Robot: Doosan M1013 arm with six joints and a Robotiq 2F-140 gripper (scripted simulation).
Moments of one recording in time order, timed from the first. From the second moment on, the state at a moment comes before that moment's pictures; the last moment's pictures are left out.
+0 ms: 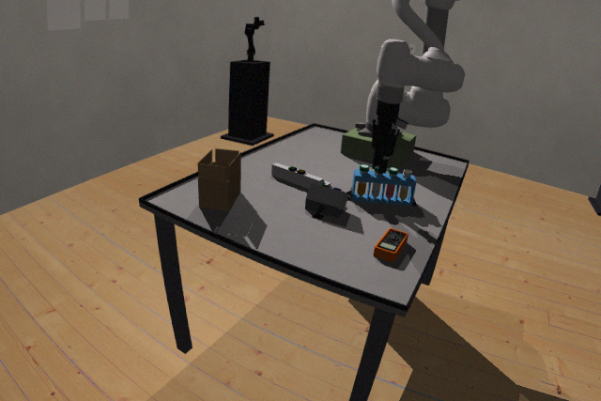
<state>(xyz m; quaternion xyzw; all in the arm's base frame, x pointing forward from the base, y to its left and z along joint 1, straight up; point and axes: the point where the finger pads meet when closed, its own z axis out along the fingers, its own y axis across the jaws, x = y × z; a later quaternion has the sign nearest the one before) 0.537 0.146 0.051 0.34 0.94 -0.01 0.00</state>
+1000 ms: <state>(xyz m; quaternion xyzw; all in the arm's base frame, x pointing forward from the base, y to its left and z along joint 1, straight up) 0.537 0.146 0.051 0.62 0.78 0.01 -0.01</state>
